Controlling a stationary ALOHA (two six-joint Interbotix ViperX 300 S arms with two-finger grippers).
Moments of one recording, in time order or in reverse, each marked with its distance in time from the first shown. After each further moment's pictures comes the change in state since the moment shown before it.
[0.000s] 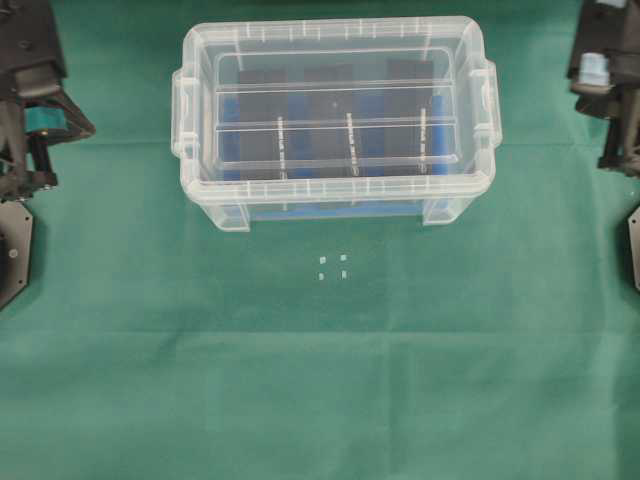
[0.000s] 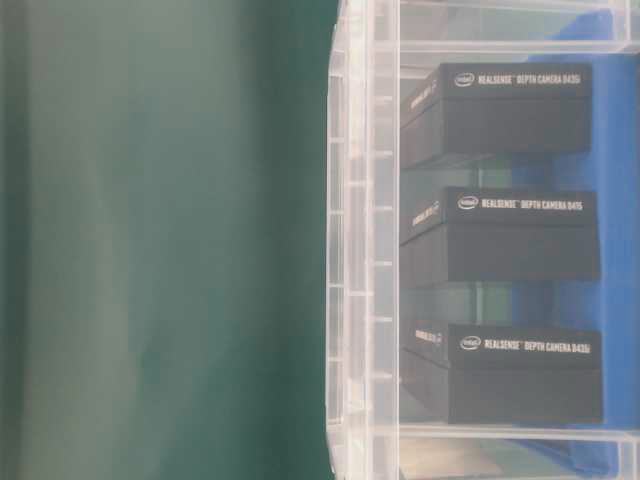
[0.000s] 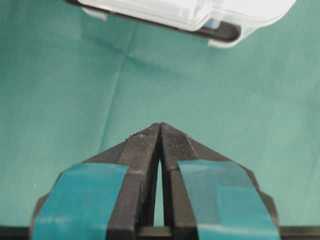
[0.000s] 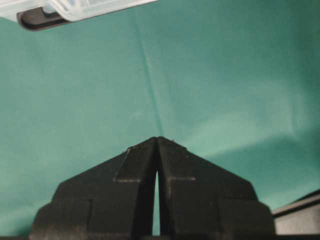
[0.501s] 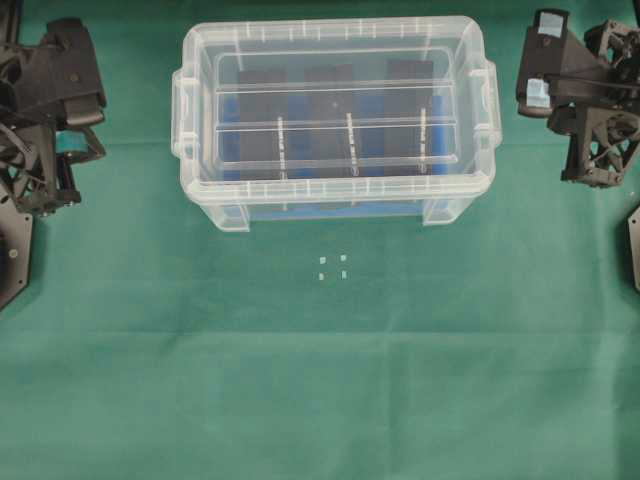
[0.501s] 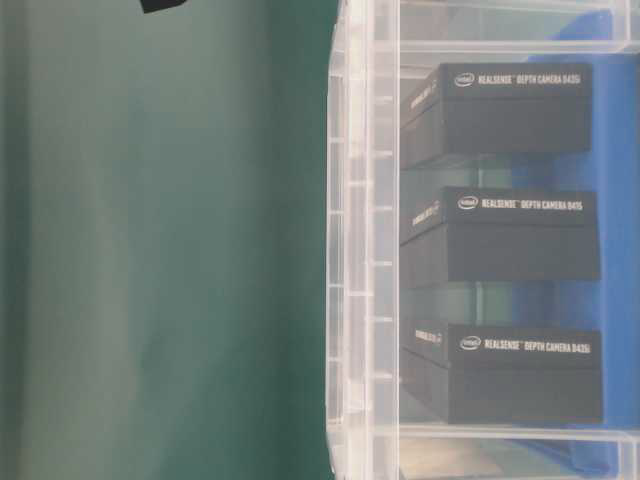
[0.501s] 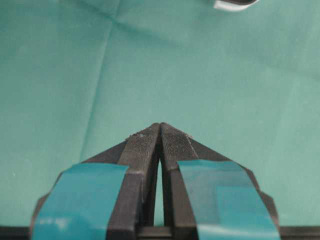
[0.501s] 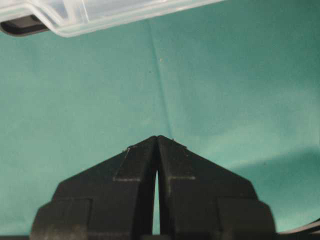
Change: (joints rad) left arm 0.000 0.046 0.117 -0.002 -0.081 -0.003; right arm 0.000 0.100 0.071 -0.002 -0.130 -0.002
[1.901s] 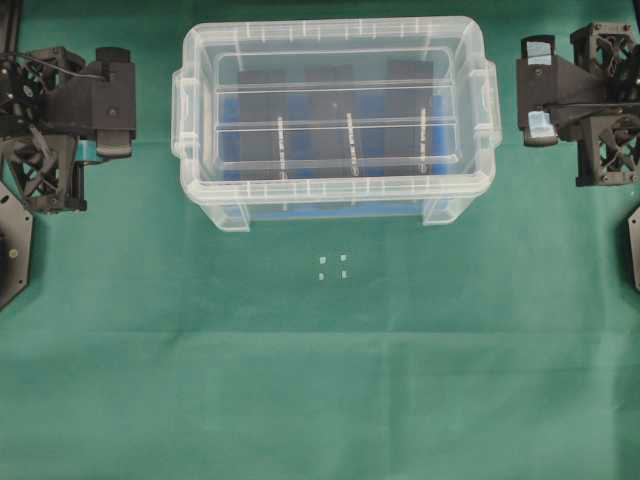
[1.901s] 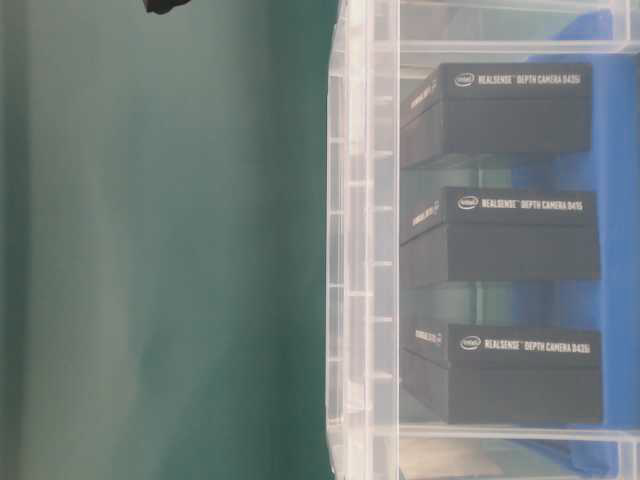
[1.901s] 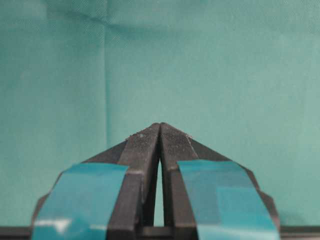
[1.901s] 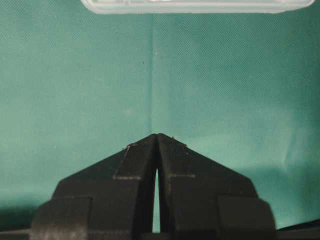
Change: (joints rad) left arm -0.003 0.110 -0.040 0.002 0.028 0.230; right arm 0.005 0.000 0.000 0.003 -0.005 -0.233
